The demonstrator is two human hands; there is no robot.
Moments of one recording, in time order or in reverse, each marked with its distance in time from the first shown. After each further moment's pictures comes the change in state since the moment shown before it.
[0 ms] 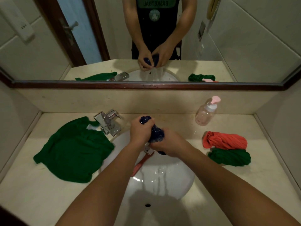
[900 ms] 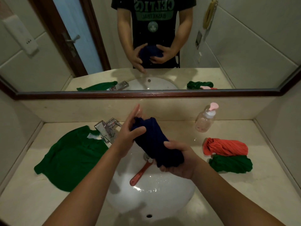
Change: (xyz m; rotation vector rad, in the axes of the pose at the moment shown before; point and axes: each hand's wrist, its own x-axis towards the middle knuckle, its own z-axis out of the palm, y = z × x) left_hand 0.003 0.021 -0.063 -0.195 -0.617 0.220; right_hand -0.041 0.010 -0.013 1.280 -0.594 0.015
